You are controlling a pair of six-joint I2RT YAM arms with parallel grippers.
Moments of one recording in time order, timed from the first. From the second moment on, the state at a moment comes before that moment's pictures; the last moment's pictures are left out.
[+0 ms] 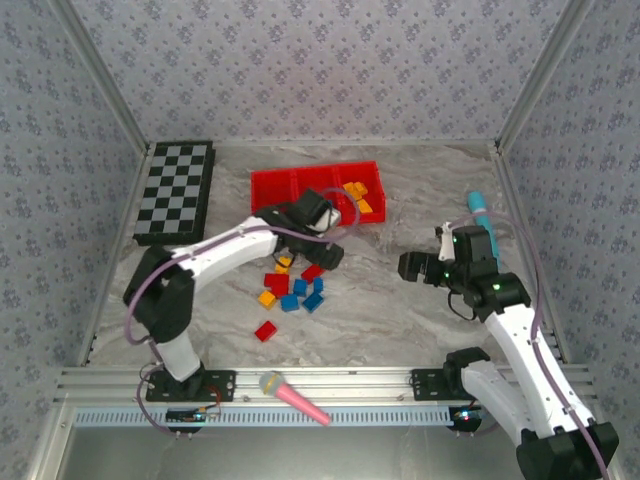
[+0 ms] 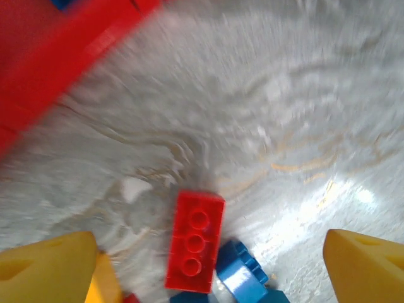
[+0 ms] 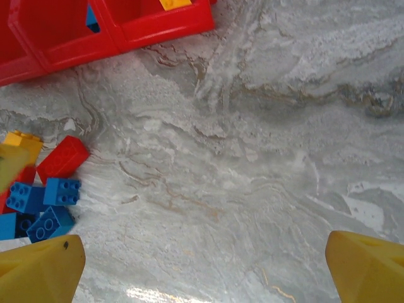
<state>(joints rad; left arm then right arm) -0.81 1.76 1.34 -0.69 0.00 -0.17 0.22 0.77 0.75 -0.80 -0.17 0.30</state>
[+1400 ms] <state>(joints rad) -0.74 2.08 1.52 -0.85 0.00 -0.20 0.21 0.77 0.74 -0.81 -0.08 0.32</state>
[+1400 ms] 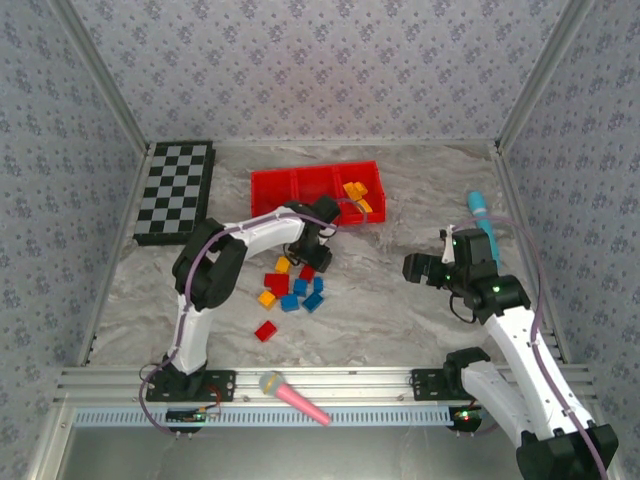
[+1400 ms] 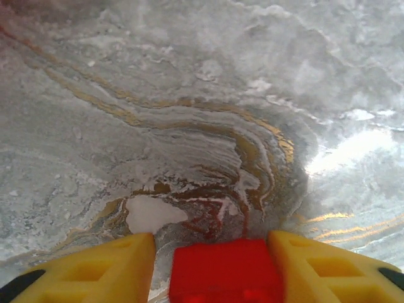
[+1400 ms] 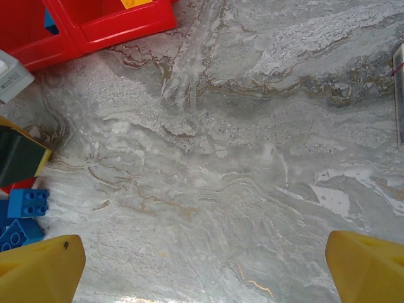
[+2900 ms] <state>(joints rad) -0.43 1.97 1.72 -0.70 -0.24 -0.40 0.23 0.75 0.74 -0.82 0.00 0.32</state>
